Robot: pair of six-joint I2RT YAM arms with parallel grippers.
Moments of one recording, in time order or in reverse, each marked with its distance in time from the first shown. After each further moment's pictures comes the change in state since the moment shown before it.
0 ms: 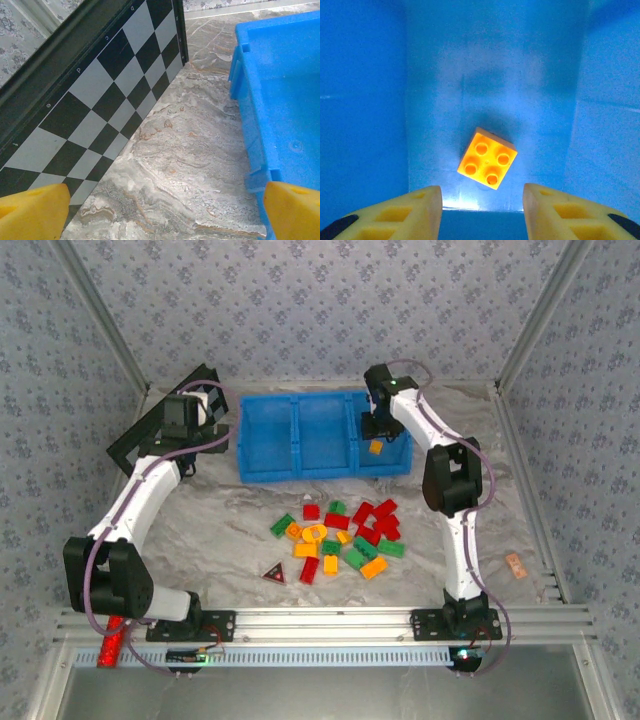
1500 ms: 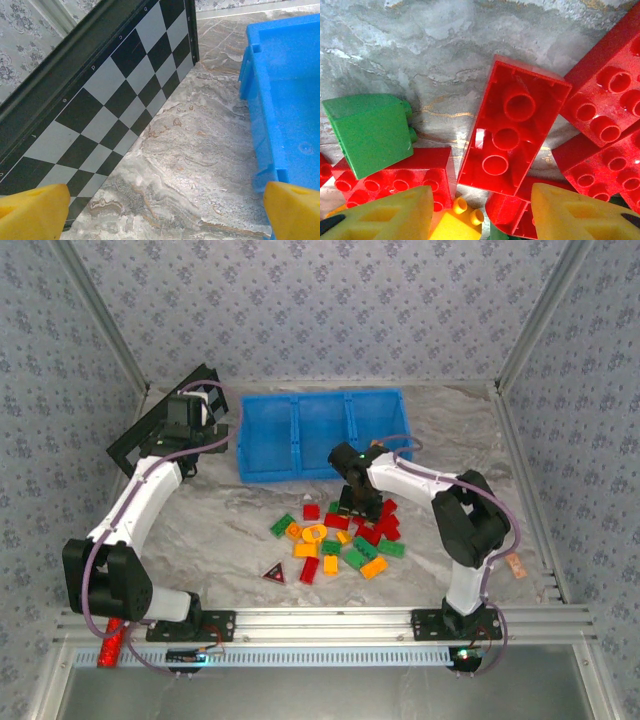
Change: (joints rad) left arm -0.028 -0.010 0.010 -0.026 -0.076 -0.026; right arm 0.361 -0.451 -0.821 0.116 -0.093 0.753
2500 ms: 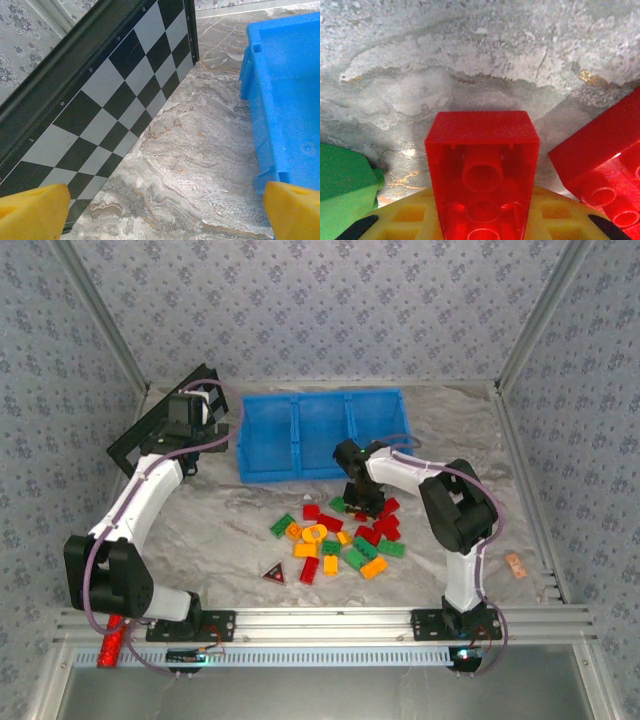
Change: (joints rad) left arm 0.000 0.017 0.011 0.001 0.000 0.009; right arm -0.071 0.113 0.043 0.024 0.014 -0.100
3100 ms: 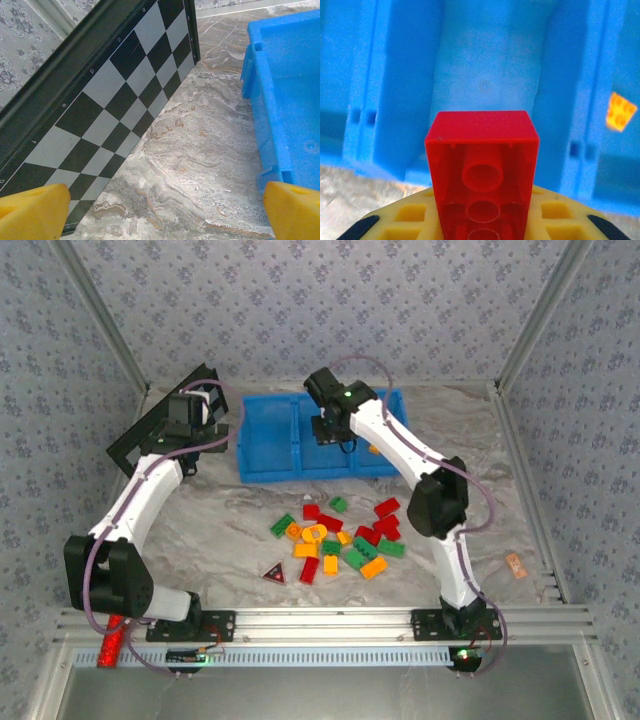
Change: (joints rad) left arm 0.000 0.000 0.000 0.001 -0.008 0.019; right arm 0.027 0.245 0.875 -0.212 0.169 -0.459
